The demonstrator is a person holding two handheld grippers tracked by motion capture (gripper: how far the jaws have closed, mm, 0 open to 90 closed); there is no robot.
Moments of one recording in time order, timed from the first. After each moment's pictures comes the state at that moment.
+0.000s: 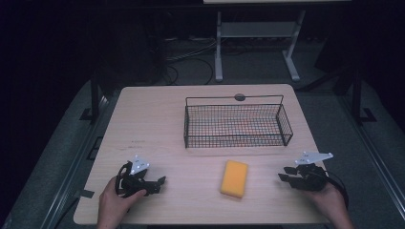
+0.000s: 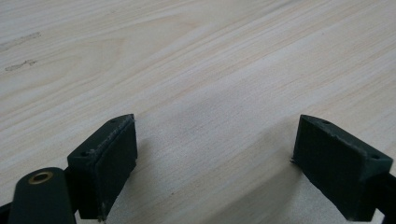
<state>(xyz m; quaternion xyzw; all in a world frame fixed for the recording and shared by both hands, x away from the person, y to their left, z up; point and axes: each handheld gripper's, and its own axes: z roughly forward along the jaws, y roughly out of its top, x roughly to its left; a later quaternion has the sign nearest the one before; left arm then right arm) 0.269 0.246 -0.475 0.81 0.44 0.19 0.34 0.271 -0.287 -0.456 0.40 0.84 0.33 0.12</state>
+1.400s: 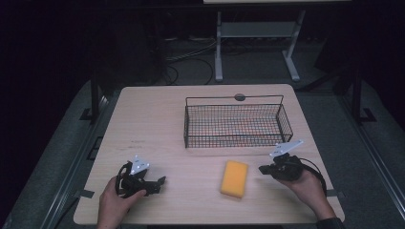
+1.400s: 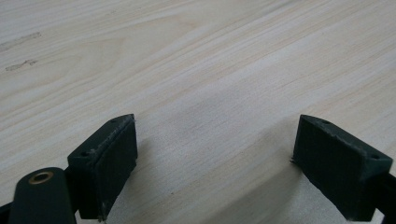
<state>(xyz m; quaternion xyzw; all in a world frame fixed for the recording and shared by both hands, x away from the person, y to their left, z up) 0.269 0.245 -0.475 0.81 0.44 0.19 0.34 0.298 -0.225 -0.436 0.32 0.89 0.33 0.06</state>
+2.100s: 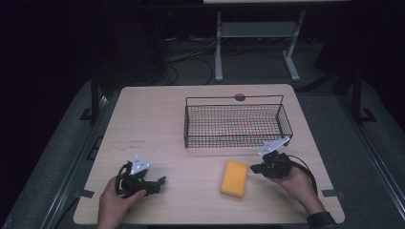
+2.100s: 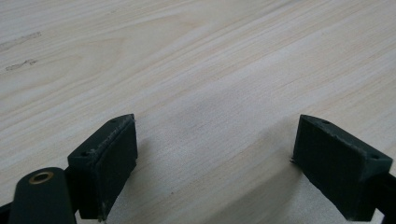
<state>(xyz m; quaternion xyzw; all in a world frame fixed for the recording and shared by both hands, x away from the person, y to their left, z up) 0.269 0.245 -0.475 0.81 0.44 0.19 0.34 0.310 -0.199 -0.440 0.30 0.90 0.31 0.05</state>
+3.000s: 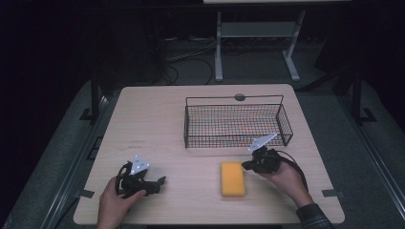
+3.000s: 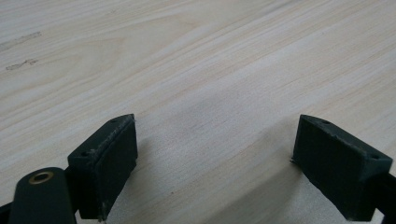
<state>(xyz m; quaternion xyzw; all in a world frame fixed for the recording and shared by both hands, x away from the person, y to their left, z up) 0.269 0.245 -0.475 0.81 0.44 0.19 0.34 0.327 -0.174 -0.442 0.29 0.91 0.31 0.04</state>
